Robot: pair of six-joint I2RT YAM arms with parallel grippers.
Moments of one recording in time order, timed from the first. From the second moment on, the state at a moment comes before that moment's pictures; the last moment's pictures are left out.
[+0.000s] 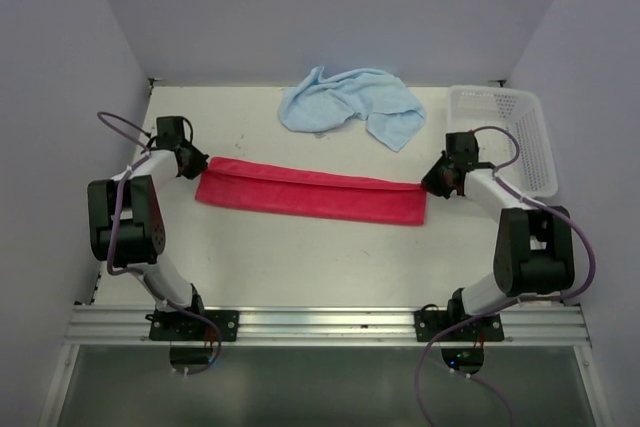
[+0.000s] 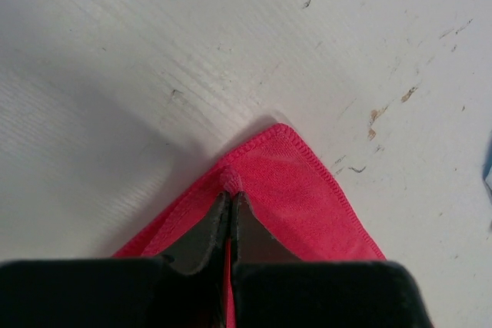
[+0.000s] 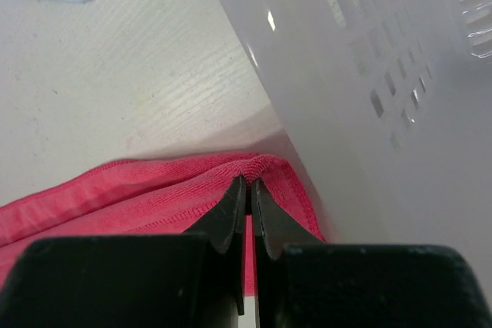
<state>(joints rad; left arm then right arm) 0.14 1.73 1.05 -0.25 -0.03 -0.74 0.04 1.53 0.89 -0.33 0.01 0.74</state>
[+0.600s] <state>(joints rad) 0.13 1.80 1.09 -0.23 -0.03 -0.74 0.04 1.60 0.93 -0.32 0.01 0.74</state>
